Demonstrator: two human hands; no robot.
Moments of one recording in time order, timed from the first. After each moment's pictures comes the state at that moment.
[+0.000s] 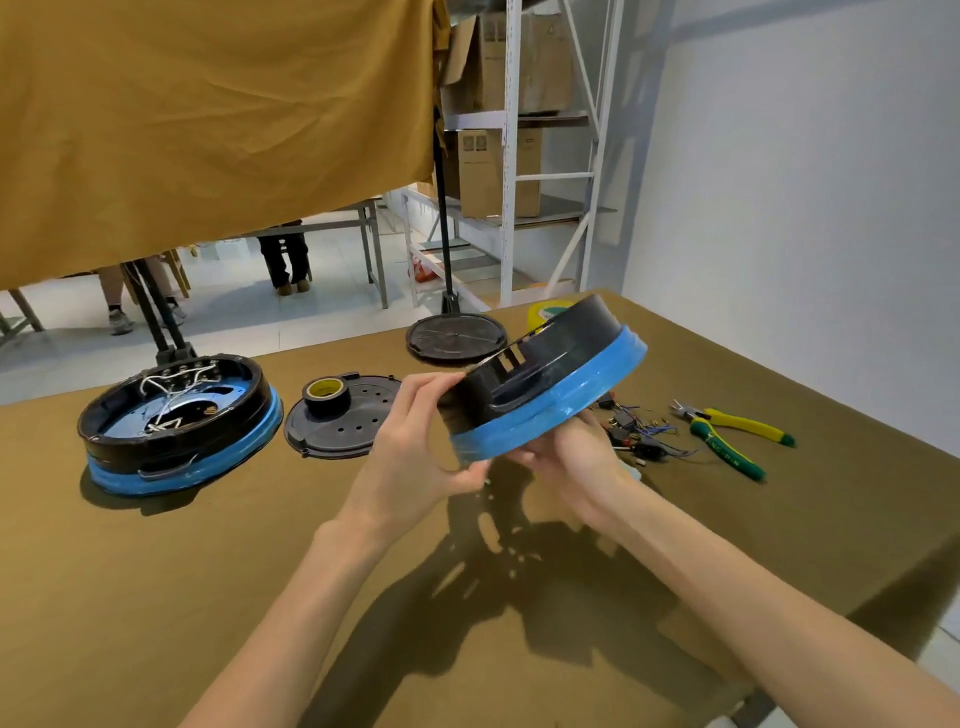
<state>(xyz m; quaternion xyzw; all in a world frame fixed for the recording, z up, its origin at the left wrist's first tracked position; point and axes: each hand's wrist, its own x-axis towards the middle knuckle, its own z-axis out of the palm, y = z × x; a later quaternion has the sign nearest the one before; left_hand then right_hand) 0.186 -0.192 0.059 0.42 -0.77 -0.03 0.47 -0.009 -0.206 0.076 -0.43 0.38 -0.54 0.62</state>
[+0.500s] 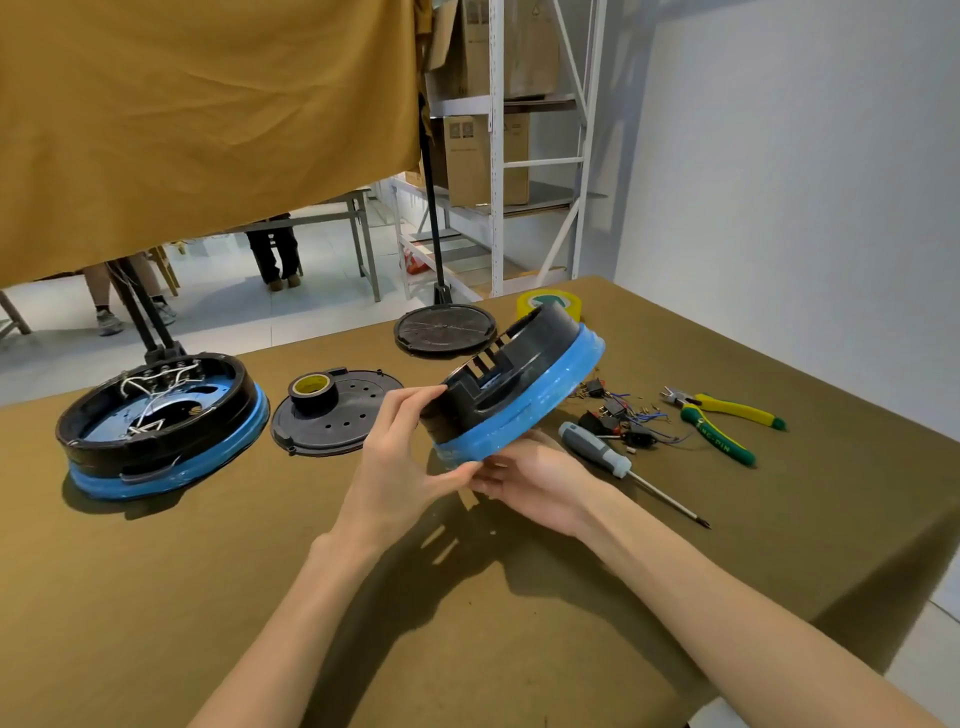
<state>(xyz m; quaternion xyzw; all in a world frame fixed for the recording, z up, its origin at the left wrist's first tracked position) 0.189 -0.204 0.027 0.45 -0.76 -0.06 0.47 -0.008 -0.216 0.039 -0.42 0.30 -0.39 0.76</state>
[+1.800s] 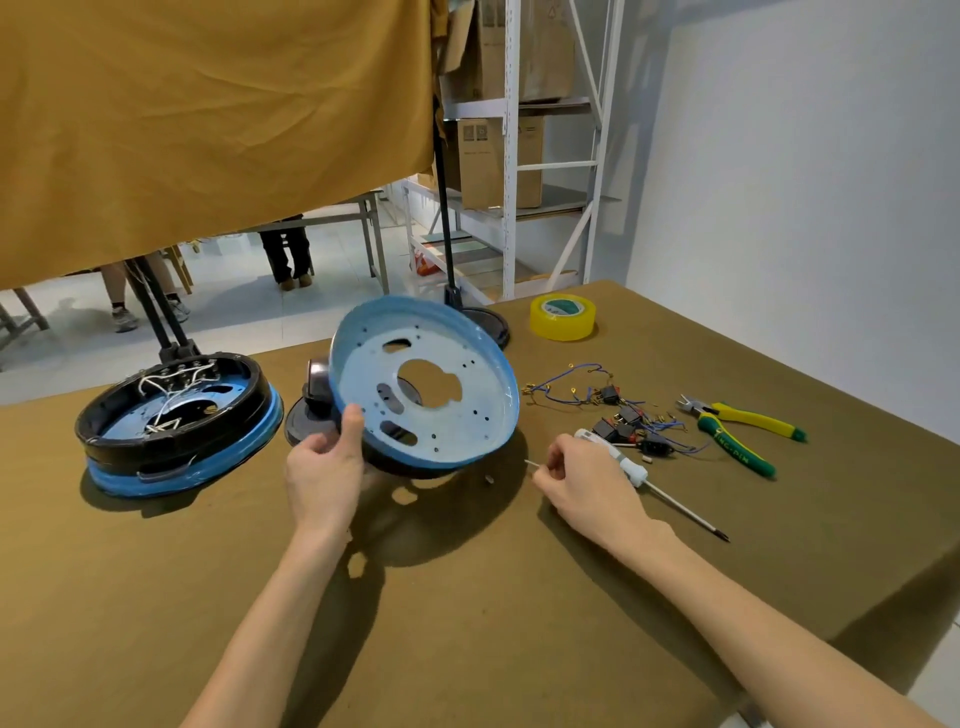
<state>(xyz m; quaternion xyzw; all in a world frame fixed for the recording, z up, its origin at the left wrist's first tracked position) 0.228 -0.196 0.033 0.62 -0.36 -0.29 0.63 -0.039 -0.232 0.008 -0.74 0.60 -0.27 0.15</state>
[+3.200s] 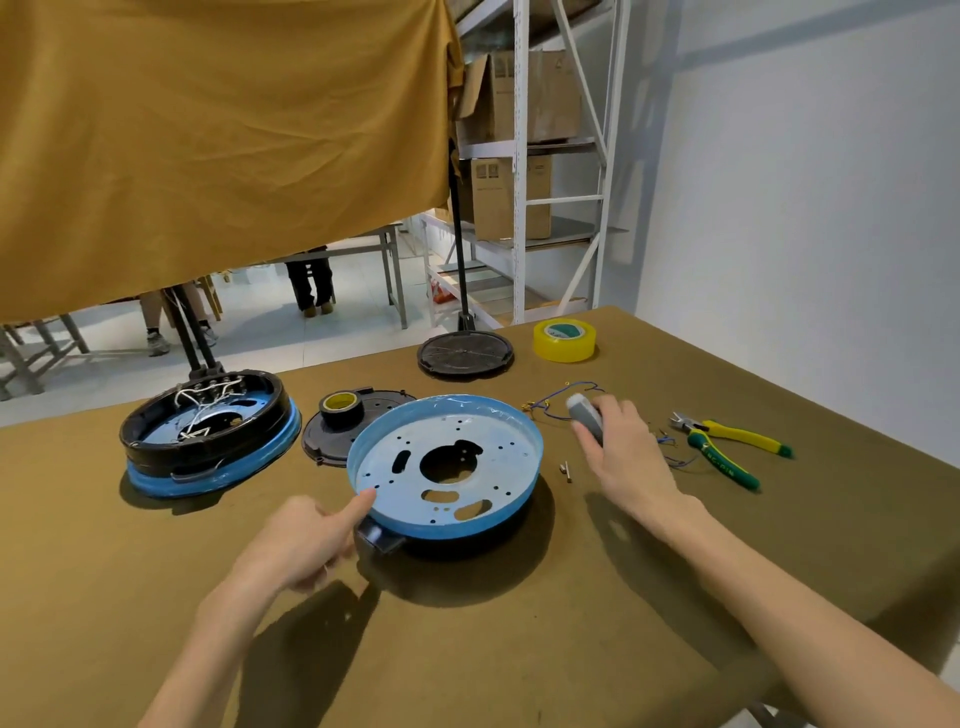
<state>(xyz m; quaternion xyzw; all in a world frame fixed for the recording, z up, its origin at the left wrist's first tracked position) 0.251 -0.127 0.057 0.79 -0.49 -0.31 0.21 -0.082 -0.236 0.041 -0.71 0.60 -0.36 0.04</state>
